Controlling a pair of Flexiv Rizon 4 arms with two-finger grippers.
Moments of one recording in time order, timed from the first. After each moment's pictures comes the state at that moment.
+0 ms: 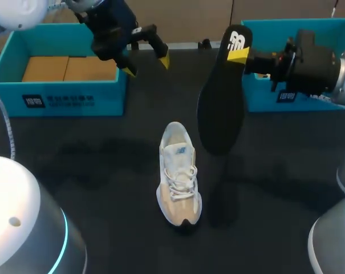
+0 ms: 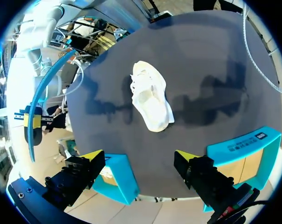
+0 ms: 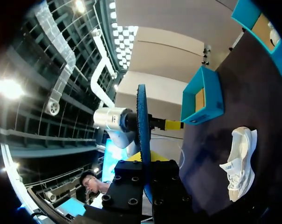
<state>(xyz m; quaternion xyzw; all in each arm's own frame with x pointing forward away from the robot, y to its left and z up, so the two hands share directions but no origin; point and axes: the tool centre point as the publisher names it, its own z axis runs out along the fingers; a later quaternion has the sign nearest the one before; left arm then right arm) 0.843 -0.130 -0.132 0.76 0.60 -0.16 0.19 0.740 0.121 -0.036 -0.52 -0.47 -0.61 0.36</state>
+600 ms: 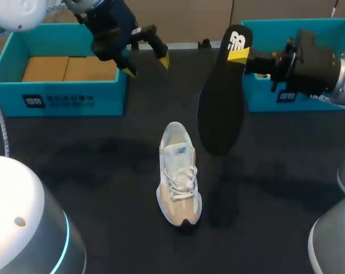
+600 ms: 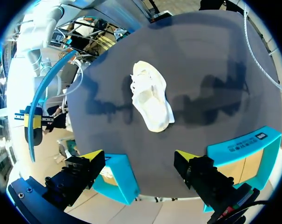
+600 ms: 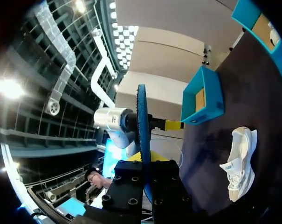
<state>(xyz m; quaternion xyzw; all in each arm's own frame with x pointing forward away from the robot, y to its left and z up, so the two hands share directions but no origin) 0.843 -0.130 -0.132 0.76 0.60 -0.16 0.20 0.740 0.121 -0.036 -0.52 -0.47 -0.61 0.36</state>
